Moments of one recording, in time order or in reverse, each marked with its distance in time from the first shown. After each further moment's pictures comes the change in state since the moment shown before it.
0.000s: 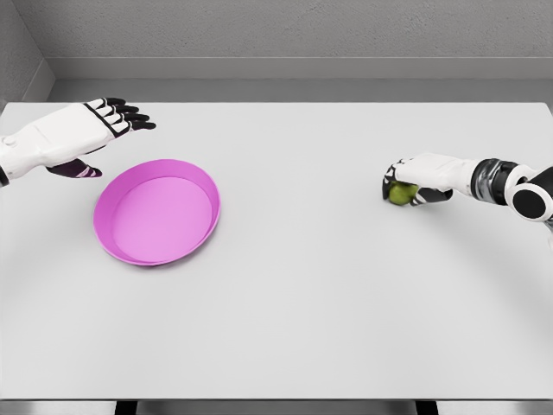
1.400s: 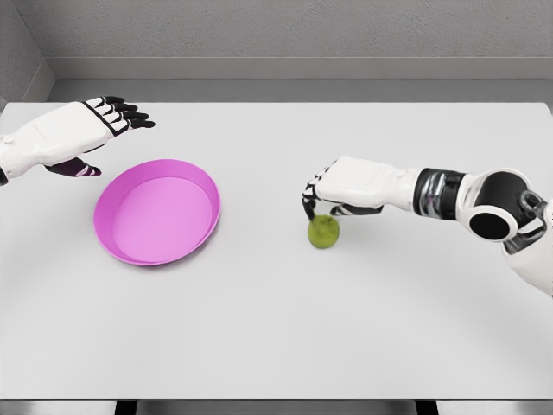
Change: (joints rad) left arm -0.002 0.000 0.002 0.002 0.001 0.000 0.000; right arm 0.038 0.078 -0.019 -0.344 -0.023 -0.055 0.001
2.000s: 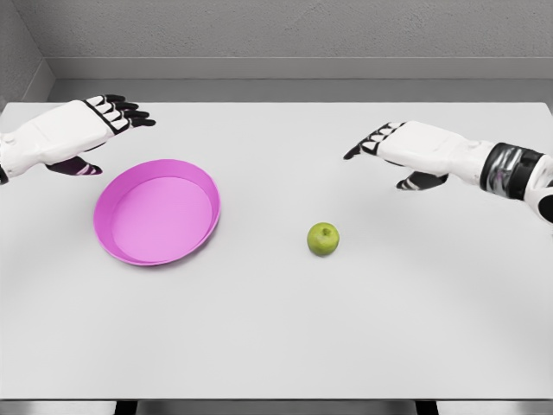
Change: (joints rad) left arm 0.000 -0.007 0.005 -0.007 -0.005 0.000 0.001; right arm 0.097 -0.112 -0.286 0.034 0.001 -0.012 0.000
